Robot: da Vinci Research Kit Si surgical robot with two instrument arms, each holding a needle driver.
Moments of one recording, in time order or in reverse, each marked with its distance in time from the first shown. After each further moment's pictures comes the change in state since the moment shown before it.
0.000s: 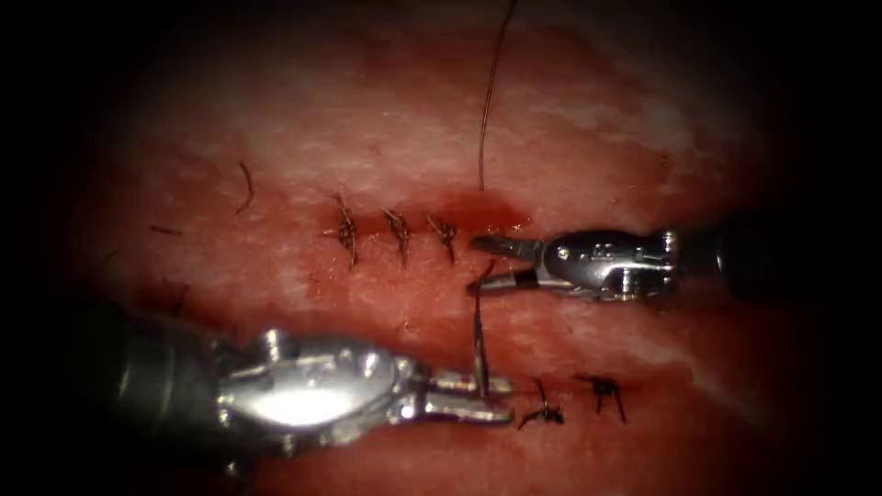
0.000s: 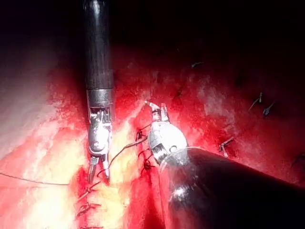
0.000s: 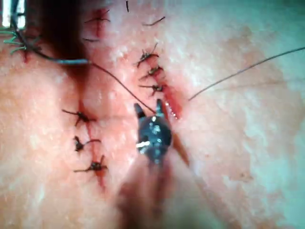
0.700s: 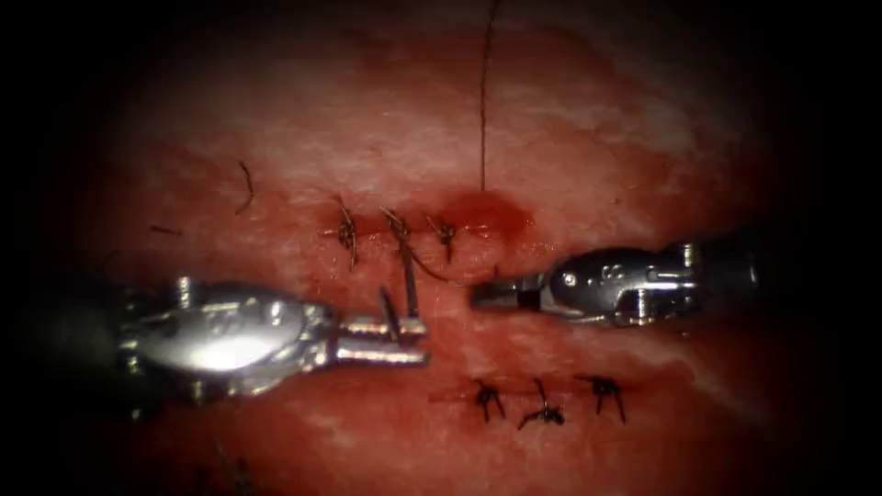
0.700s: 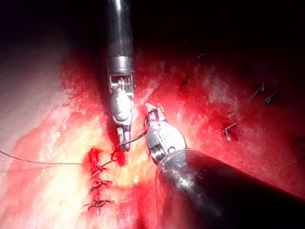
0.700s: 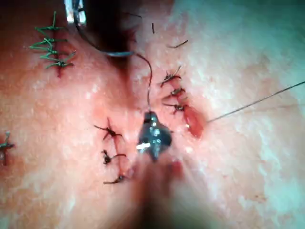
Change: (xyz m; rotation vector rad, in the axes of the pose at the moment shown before) right arm 0.007 -0.005 -0.003 0.096 -0.172 0.064; left arm 0.001 -0.003 -0.006 0.108 -0.001 0.050
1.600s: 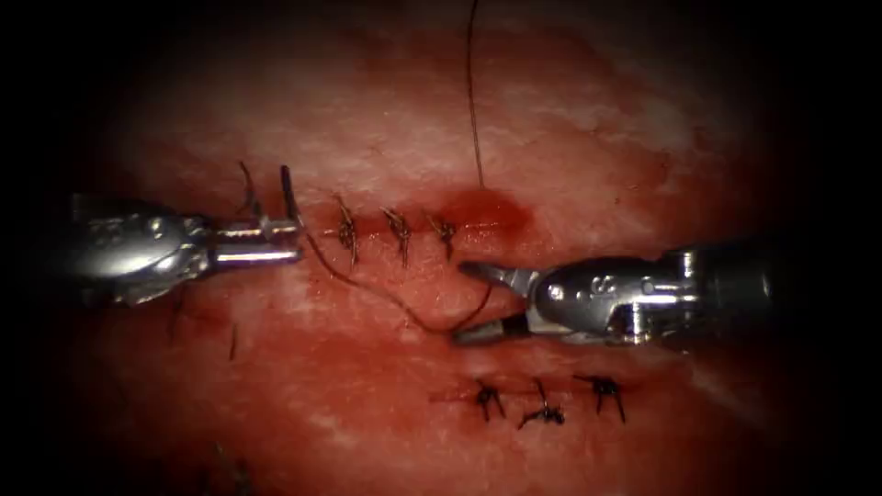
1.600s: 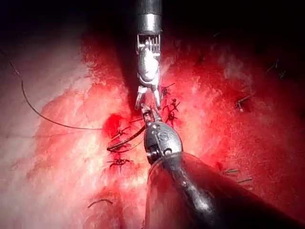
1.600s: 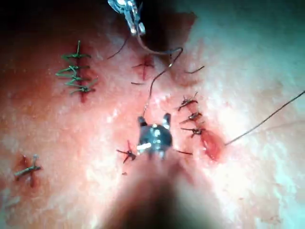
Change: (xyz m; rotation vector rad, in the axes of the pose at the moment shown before) right arm 0.004 -0.002 -0.002 -0.178 0.101 -0.124; left arm 0.000 -0.006 -0.008 0.211 -0.057 0.087
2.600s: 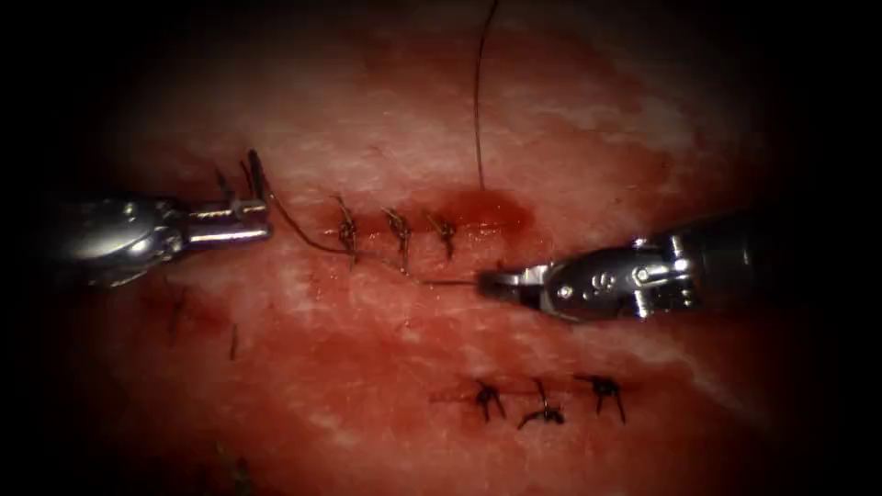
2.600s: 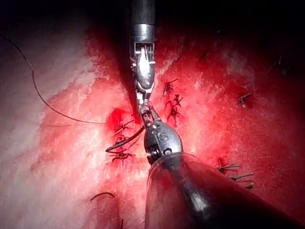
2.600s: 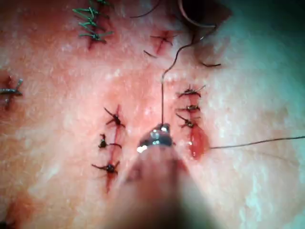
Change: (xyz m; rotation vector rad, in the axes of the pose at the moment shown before) right arm -0.006 0.001 0.002 0.047 -0.197 -0.403; left arm -0.001 -0.001 -0.001 0.036 -0.009 -0.009
